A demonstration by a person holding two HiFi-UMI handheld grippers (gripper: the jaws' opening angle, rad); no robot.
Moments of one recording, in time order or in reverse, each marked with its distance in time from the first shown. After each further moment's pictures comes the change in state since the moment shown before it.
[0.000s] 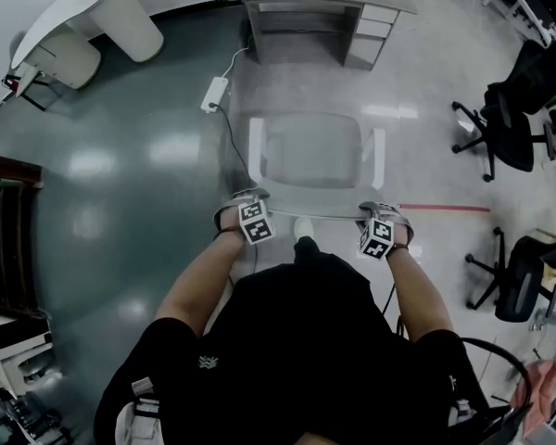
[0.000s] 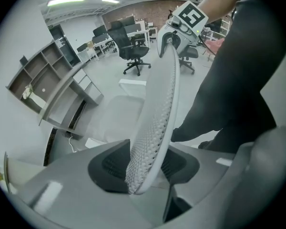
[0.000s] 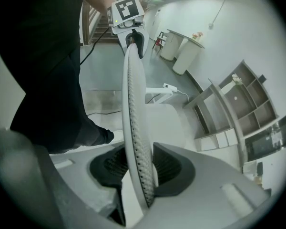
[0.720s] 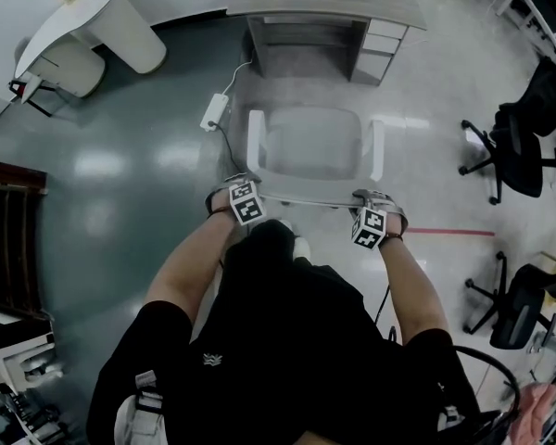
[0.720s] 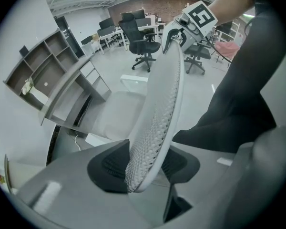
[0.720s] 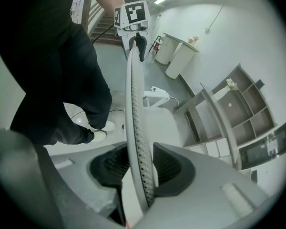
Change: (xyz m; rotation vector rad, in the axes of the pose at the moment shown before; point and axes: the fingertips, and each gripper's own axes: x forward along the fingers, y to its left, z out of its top) left arm 0.041 0.165 0.032 -0.050 0.058 -0.001; right arm 0.052 -0.170 0.007 -0.050 -0.046 -0.063
